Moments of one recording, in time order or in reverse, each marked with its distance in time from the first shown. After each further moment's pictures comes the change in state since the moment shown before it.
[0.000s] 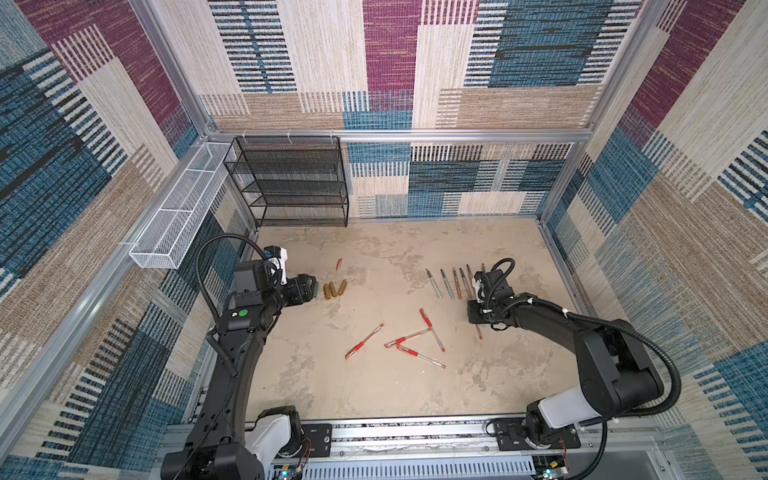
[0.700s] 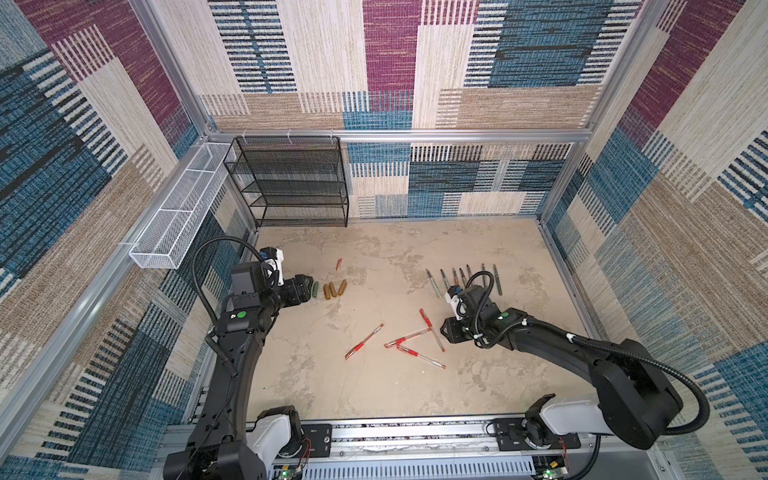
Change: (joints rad) left arm 0.029 0.001 -0.020 0.020 0.005 -0.003; right arm 0.303 -0.087 -0.066 0.010 -0.103 0.101
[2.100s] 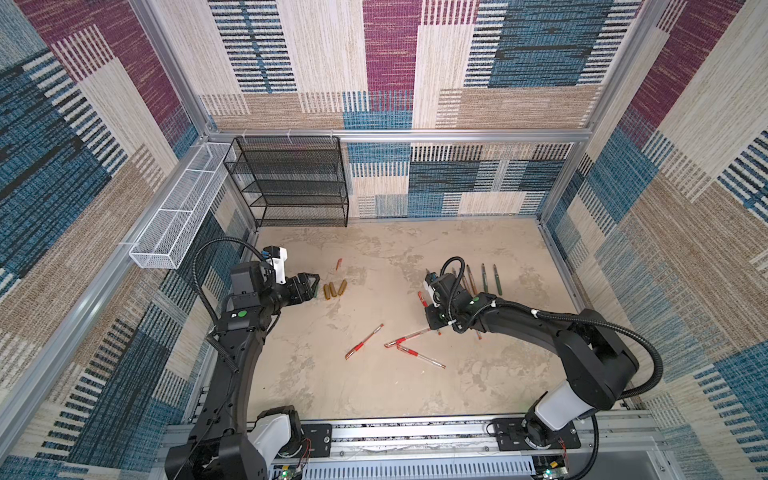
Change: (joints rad) left arm 0.004 0.021 -0.020 0.068 0.194 -0.061; right arm 0.077 0.201 0.224 0.042 0.121 -0.039
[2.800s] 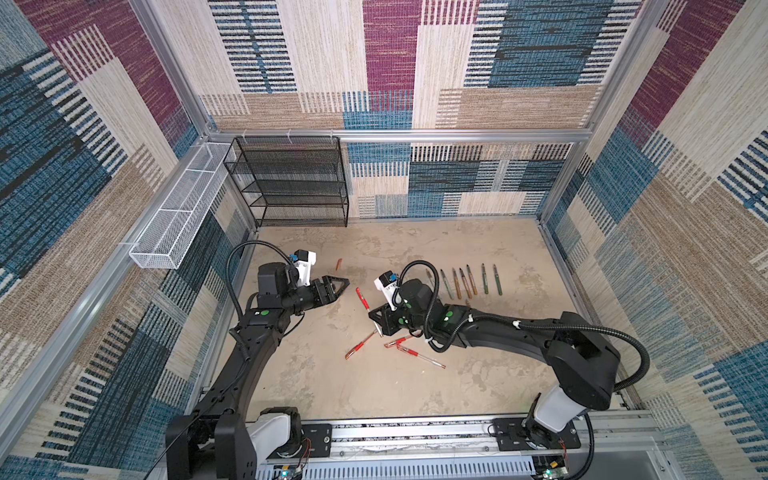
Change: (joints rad) left arm -0.181 0.077 -0.100 0.216 0.200 -0.243; right arm 0.275 0.100 0.129 0.386 -0.180 0.153
